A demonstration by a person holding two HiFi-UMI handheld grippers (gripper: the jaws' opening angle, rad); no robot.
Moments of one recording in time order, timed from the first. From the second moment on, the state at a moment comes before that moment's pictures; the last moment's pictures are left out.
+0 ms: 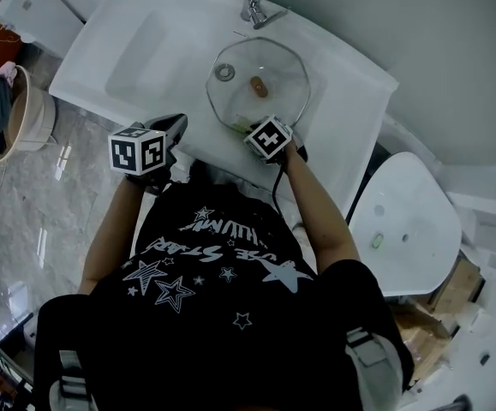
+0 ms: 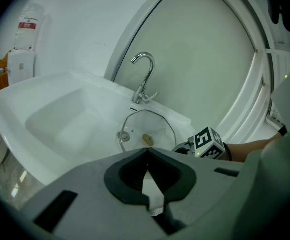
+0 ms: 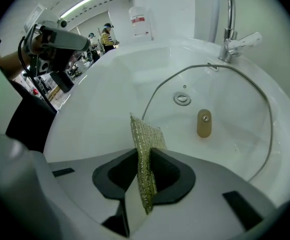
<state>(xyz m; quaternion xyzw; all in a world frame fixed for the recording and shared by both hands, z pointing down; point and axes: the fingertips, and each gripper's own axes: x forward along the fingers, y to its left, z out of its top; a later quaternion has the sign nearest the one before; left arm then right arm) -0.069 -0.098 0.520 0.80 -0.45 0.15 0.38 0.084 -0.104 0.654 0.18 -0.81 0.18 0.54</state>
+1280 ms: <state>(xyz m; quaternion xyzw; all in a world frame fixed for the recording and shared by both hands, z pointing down) -0.034 -0.026 0.522 0.78 -0.49 0.14 0.38 0.129 -0.095 0.540 0.26 -0.89 0.22 0.30</state>
